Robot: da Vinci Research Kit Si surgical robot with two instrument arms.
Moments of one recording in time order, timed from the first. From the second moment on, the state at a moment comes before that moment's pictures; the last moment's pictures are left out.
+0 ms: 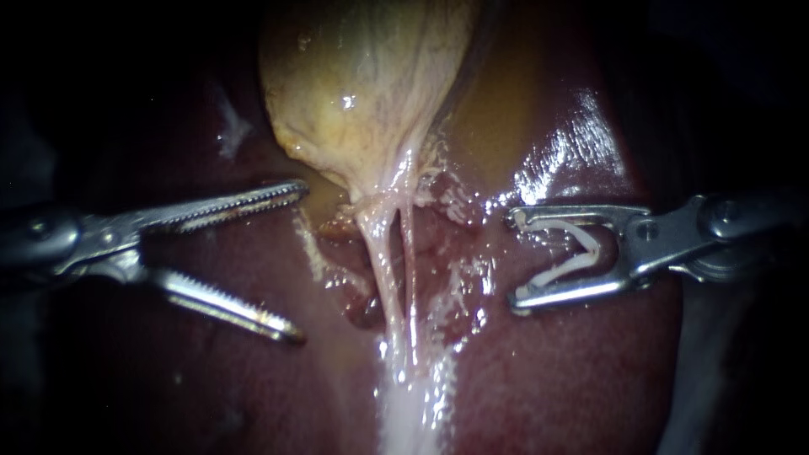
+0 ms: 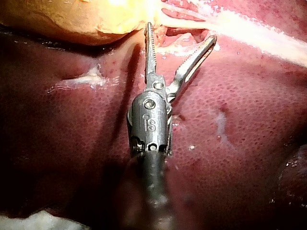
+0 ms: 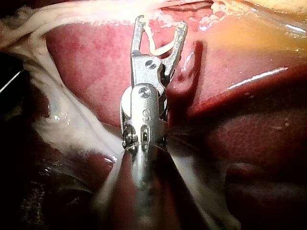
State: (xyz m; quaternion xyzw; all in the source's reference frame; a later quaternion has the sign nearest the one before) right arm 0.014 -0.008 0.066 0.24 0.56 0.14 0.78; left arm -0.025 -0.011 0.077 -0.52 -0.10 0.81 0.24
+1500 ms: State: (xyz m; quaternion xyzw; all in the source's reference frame) right arm 0.014 -0.008 0.066 0.24 0.56 0.14 0.78; left arm -0.027 -0.007 0.082 -0.49 -0.11 0.82 0.28
